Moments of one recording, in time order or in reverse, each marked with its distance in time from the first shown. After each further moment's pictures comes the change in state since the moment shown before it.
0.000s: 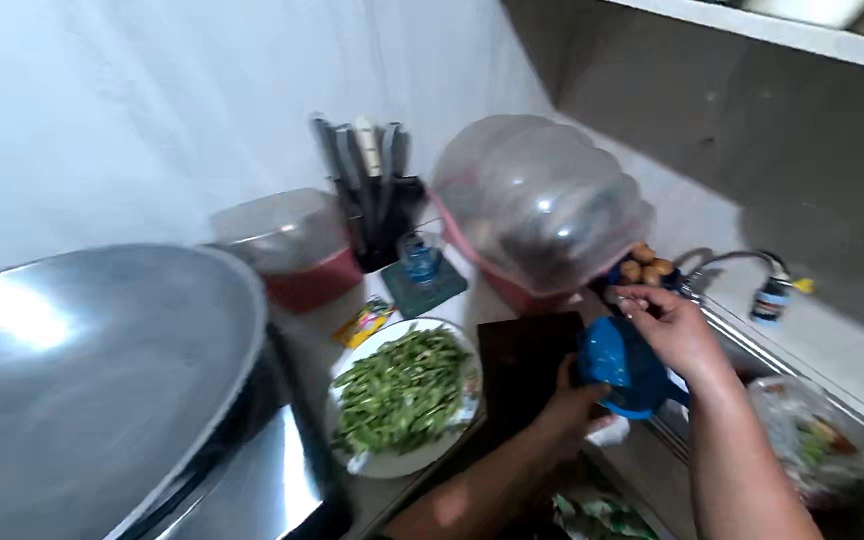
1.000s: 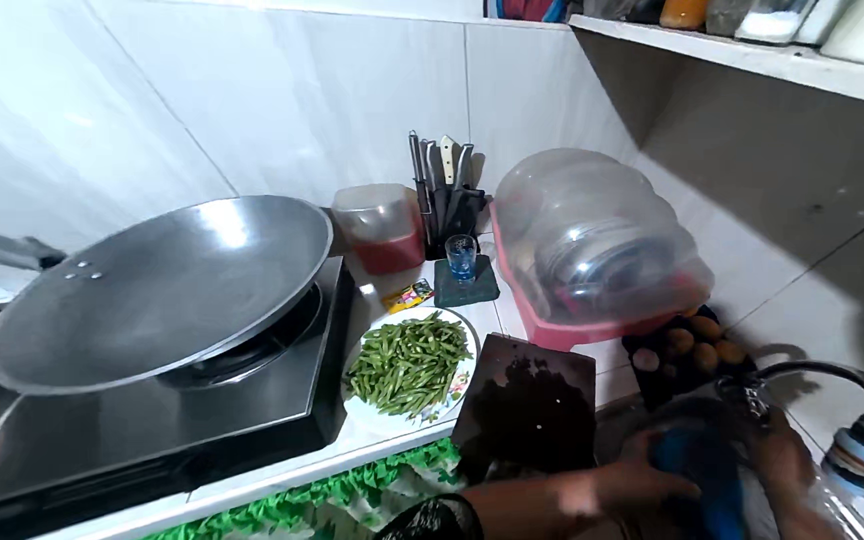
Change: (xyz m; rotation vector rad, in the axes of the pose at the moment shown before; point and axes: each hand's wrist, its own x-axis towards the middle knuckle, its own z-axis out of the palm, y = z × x) left_hand 0.149 -0.107 0.086 0.225 0.191 0.002; right_hand 0.151 0.669 0.101 -0.434 0.148 0.013
